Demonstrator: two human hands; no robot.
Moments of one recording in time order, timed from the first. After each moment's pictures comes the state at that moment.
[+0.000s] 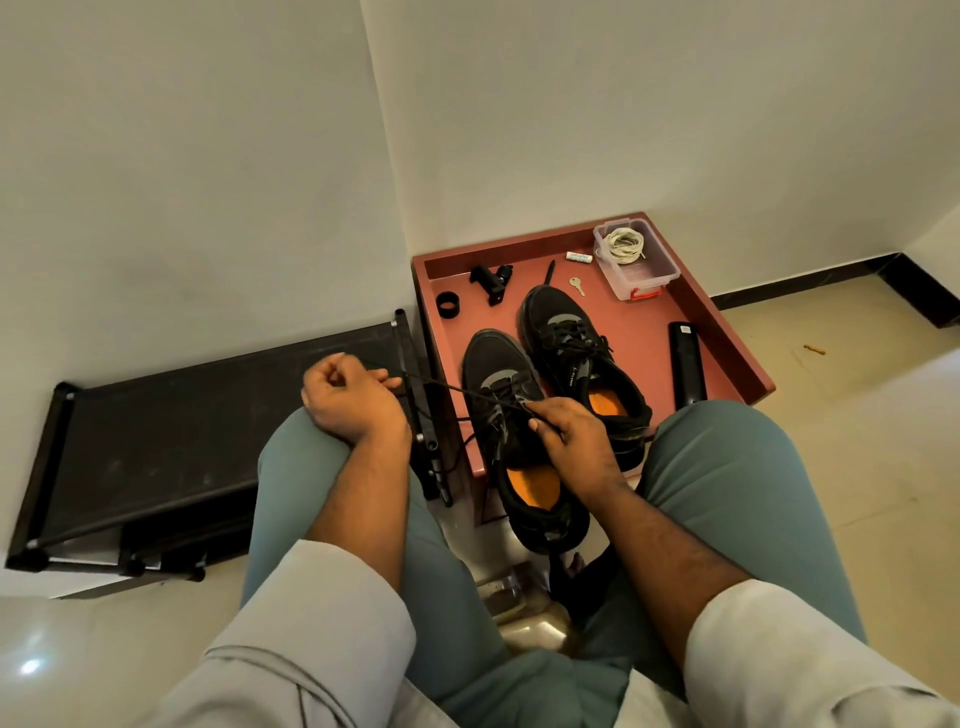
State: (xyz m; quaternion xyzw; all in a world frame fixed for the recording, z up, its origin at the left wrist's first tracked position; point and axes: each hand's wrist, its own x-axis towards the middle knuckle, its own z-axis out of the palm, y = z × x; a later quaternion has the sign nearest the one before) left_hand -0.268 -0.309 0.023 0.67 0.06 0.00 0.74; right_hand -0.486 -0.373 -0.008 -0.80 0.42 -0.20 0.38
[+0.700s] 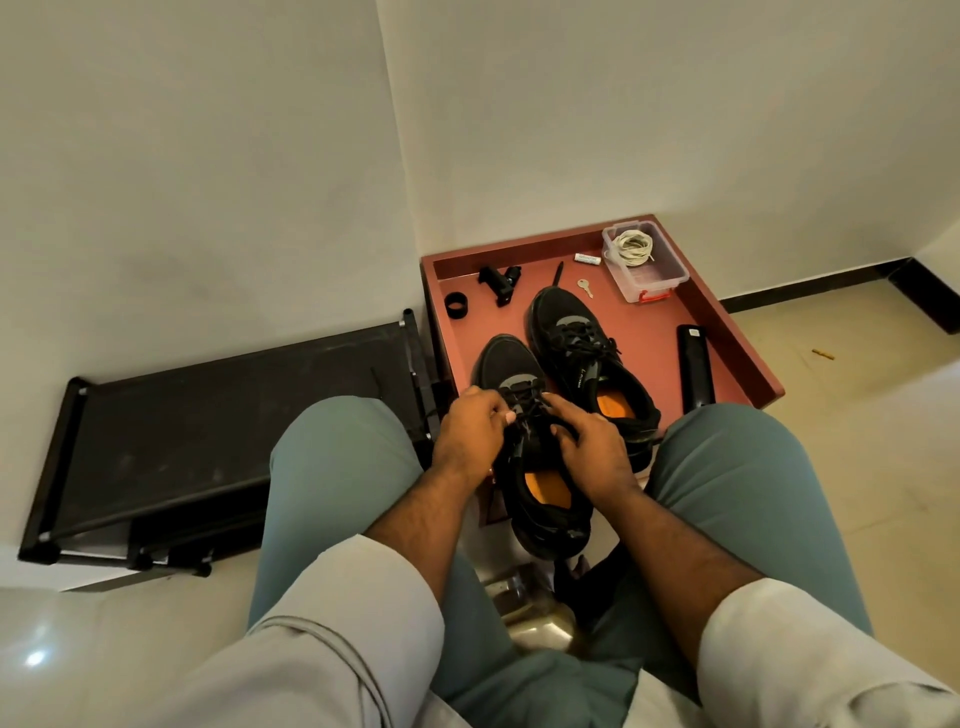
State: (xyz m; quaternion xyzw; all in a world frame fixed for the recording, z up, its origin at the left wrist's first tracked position) left_hand -0.337 -0.310 0.003 0.80 -0.42 -0.26 0.33; right_hand -0.490 -0.378 -0.019 -0.80 0.45 -0.17 0.35
